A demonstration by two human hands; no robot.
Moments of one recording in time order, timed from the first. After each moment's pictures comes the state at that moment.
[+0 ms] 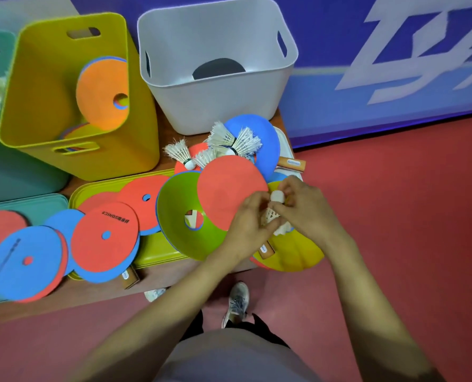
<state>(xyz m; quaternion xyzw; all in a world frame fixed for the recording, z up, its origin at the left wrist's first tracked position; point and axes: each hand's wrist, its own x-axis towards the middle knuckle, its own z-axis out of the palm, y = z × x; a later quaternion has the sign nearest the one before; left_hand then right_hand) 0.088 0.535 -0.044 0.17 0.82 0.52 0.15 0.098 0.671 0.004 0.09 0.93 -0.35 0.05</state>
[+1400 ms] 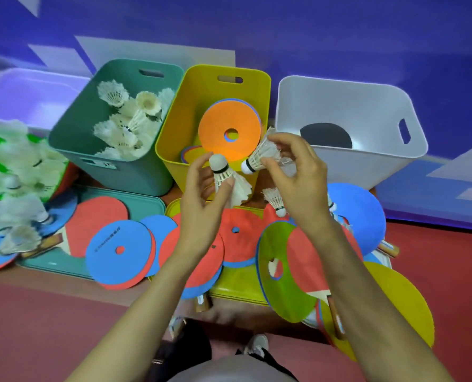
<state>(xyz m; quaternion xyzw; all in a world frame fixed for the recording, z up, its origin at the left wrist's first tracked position) 0.009 0.322 0.057 -0.05 0.72 0.67 -0.16 -0.042 0.472 0.085 -0.13 0.83 -0.50 -0.21</state>
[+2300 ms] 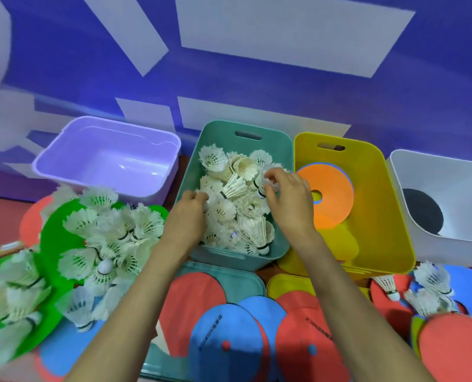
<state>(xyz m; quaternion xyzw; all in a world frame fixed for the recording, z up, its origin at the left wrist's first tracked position) -0.146 -0.018 0.040 -0.04 0.98 0.19 0.02 -0.186 0.172 0.059 -0.11 0.95 -0.25 -0.17</state>
